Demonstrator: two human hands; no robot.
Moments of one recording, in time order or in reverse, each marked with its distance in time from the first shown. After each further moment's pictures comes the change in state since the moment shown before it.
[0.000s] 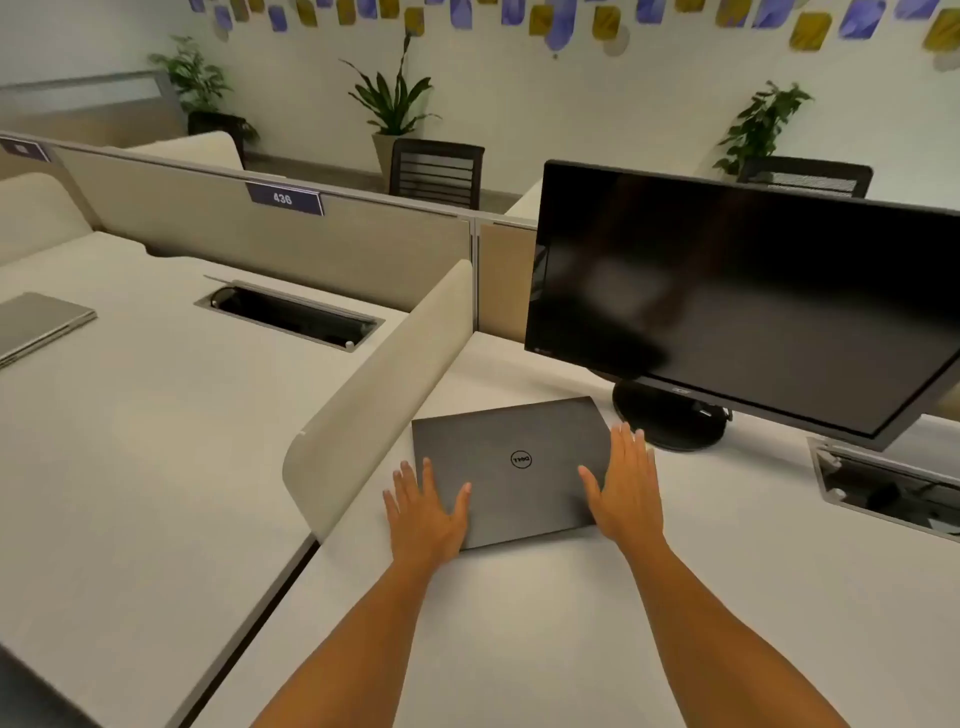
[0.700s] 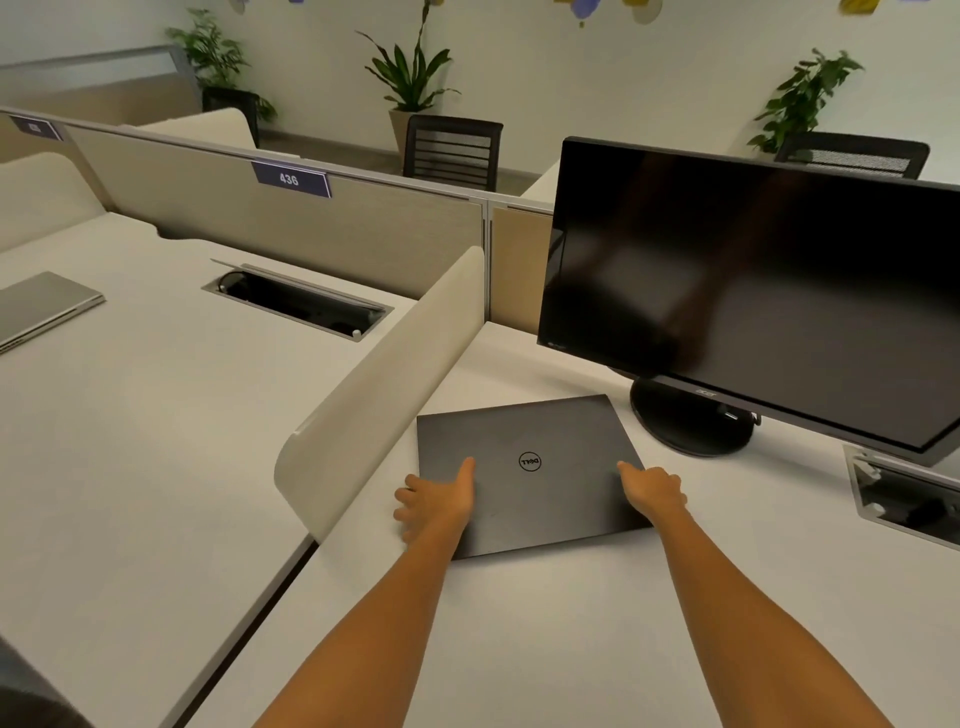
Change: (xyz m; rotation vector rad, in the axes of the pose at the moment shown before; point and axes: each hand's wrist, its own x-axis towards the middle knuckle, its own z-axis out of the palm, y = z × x) left_hand 0.036 0.043 -0.004 -0.392 -0.030 -0.676; right_hand 0.057 0.024 0.011 0.259 -0.362 0.659
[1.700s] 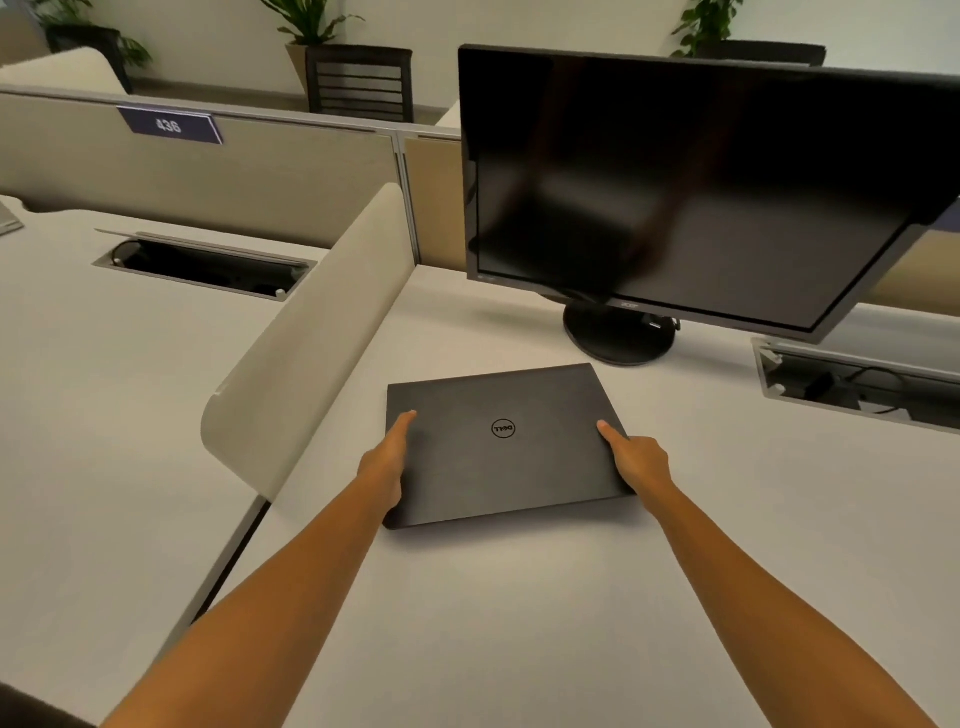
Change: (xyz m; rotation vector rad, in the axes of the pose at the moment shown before) left_hand -0.004 -0.024 -0.011 -0.418 -0.344 -0.164; right_hand -0.038 0.100 -0.015 0.364 0.028 0.027
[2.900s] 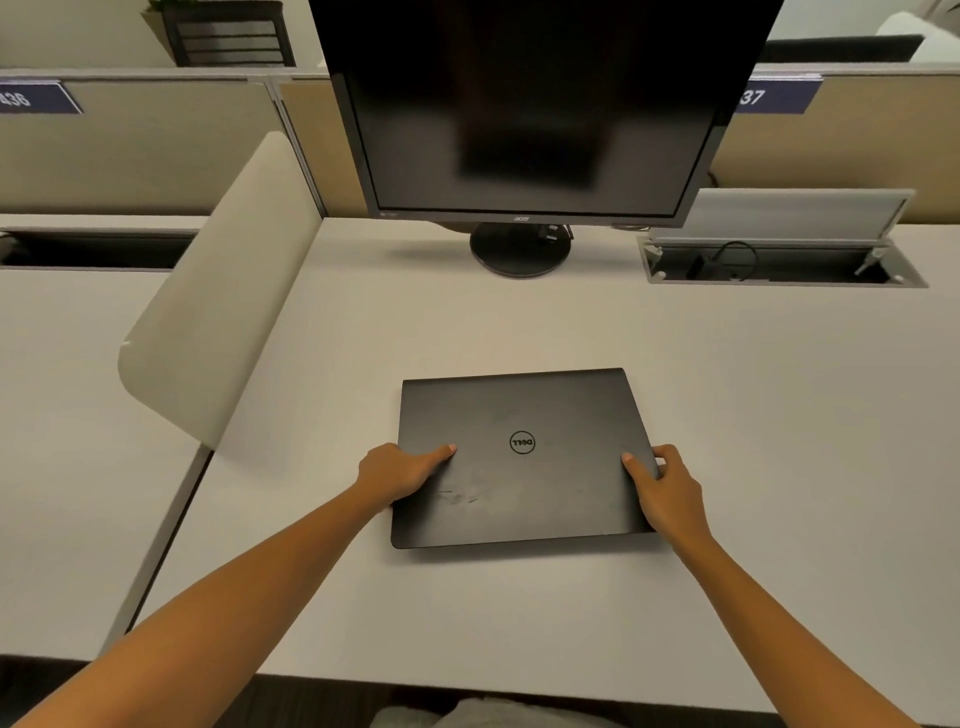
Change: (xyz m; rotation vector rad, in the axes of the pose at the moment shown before) left_hand -0.093 -0.118 0.013 1.073 -0.156 0.392; right_hand -0.165 0.187 -0.082 0.044 0.197 -0.067
